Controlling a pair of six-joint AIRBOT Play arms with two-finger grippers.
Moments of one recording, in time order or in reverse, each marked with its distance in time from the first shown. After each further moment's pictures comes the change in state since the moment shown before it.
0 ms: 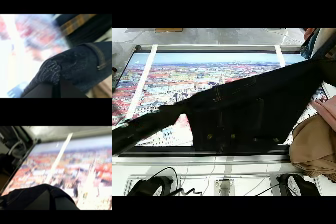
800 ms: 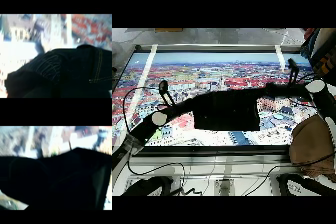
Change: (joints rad) left arm -0.004 -0.518 -0.047 0.147 0.323 0.076; right arm 0.330 -0.469 -0.201 -0.314 -0.245 -0.042
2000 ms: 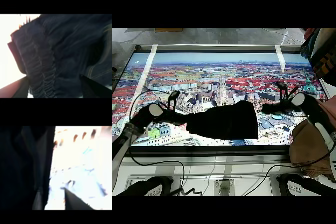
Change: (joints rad) left arm 0.135 -0.114 0.115 0.151 -0.509 0.210; right arm 0.053 -0.006 -0.133 -0.396 -0.090 0.148
